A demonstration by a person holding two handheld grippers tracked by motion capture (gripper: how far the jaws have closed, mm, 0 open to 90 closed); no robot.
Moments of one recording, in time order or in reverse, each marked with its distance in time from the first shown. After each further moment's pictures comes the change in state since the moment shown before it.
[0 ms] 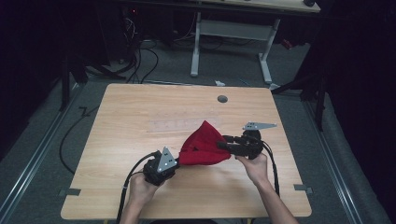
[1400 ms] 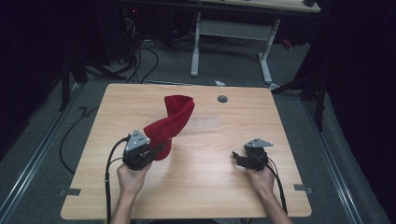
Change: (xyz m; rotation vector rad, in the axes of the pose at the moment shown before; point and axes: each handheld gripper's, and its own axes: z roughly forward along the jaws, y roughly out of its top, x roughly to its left) left arm 0.053 0.052 -0.022 -0.215 0.083 -0.318; right arm -0.049 -0.079 0.015 0.140 -0.520 -0.096
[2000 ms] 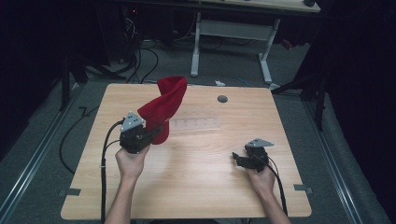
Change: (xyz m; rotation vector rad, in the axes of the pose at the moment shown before) left arm 0.002 0.044 0.024 -0.070 0.033 -0.041; right arm -0.002 -0.001 0.000 0.009 0.015 0.016
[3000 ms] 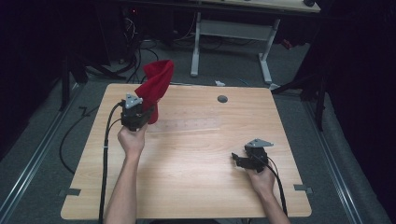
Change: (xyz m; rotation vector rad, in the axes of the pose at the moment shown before) left arm 0.054 0.019 0.064 -0.093 0.197 0.056; right arm 0.001 0.000 0.000 0.003 0.008 -0.005
